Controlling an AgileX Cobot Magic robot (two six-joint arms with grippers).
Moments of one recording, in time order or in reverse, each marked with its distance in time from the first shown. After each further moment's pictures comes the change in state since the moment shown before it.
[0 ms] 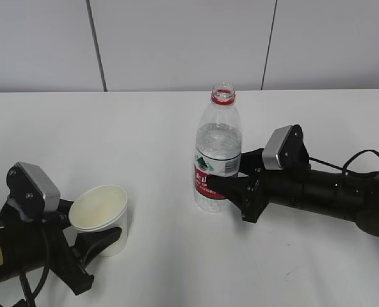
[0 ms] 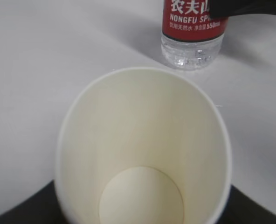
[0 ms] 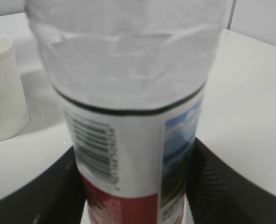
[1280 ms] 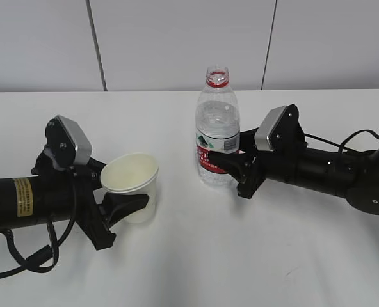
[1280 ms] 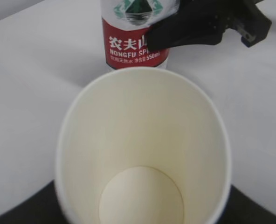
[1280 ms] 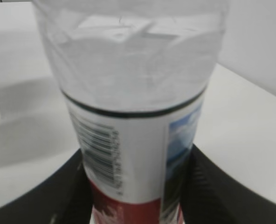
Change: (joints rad) left arm 0.000 -0.087 -0.261 0.318 0.247 -0.273; right arm 0.000 -0.017 -0.099 0.049 0.077 -0.062
